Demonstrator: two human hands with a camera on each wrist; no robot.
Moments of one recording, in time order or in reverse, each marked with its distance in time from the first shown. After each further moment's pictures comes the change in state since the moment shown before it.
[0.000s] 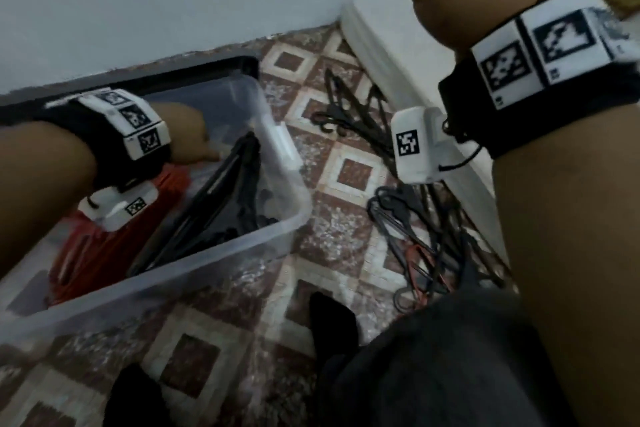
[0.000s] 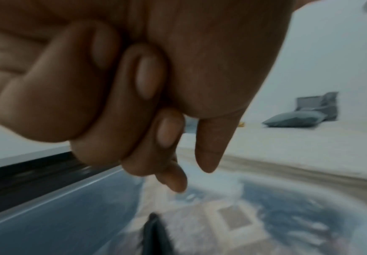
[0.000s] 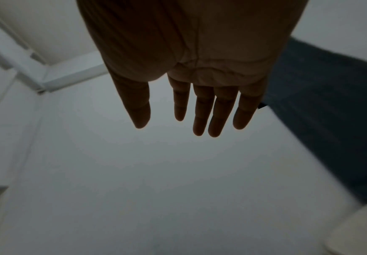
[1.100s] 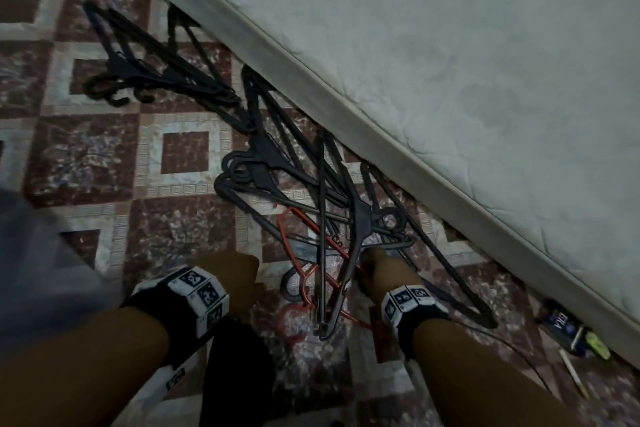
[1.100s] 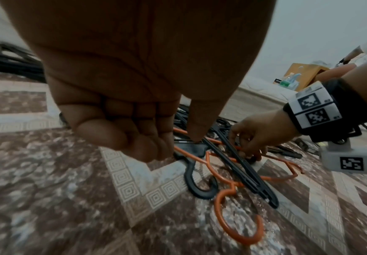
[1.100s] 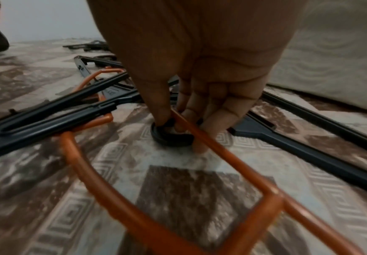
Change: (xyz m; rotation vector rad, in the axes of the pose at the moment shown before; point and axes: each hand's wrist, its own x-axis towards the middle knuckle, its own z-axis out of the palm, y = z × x) left_hand 0.129 0.392 0.082 0.013 -0.330 0.518; right_hand -0.395 0.365 0.116 -0.212 -0.770 1.224
